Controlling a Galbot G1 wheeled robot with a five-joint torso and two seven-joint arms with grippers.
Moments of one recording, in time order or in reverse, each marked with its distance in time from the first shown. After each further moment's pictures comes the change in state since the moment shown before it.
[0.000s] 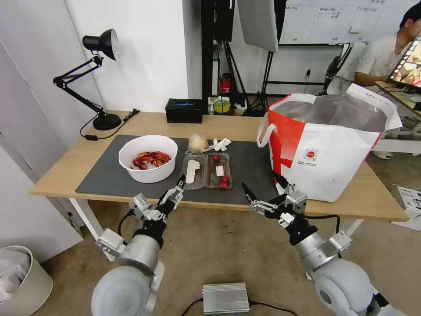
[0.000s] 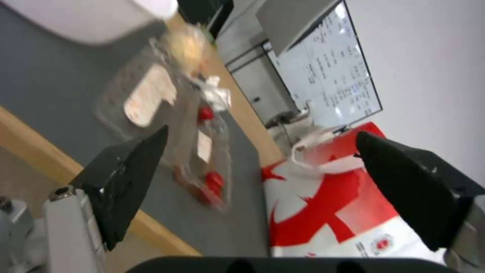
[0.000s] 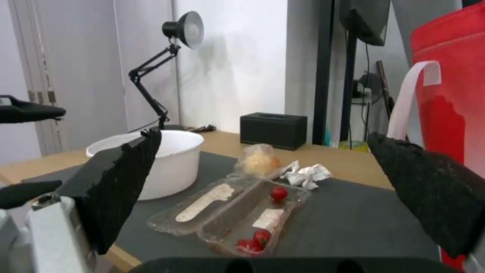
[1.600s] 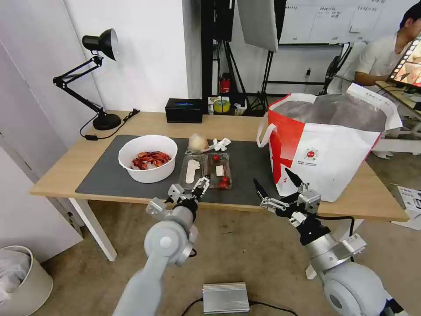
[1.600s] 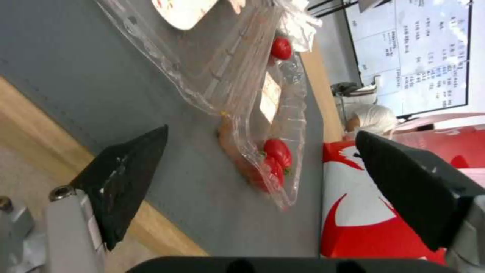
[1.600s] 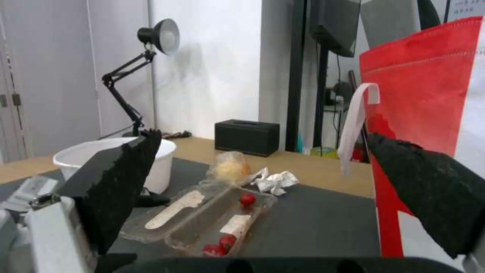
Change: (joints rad) left arm -0.342 -0.195 0.124 0.348 -0.098 0.073 -0.301; right arm -0.070 -0.022 0.075 0.044 -0.010 0.019 0.055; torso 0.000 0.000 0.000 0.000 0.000
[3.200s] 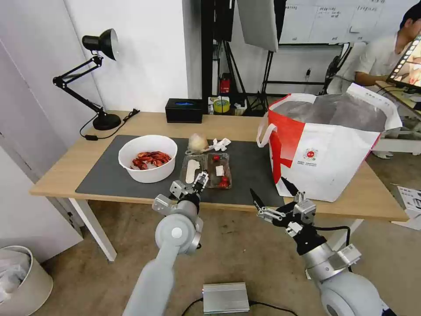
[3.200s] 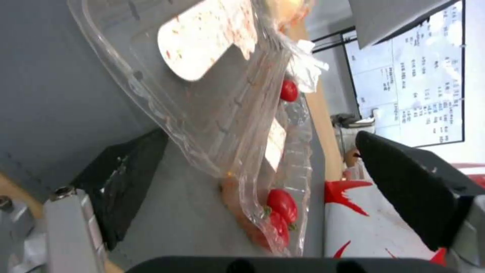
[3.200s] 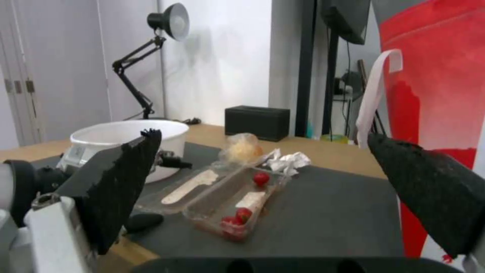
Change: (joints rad) left arm -0.035 -0.050 -0.019 0.080 0.059 -0.084 0.030; right arm -0.043 0.030 -0.037 -0.028 -0.052 0.039 -0.027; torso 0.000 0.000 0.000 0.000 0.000
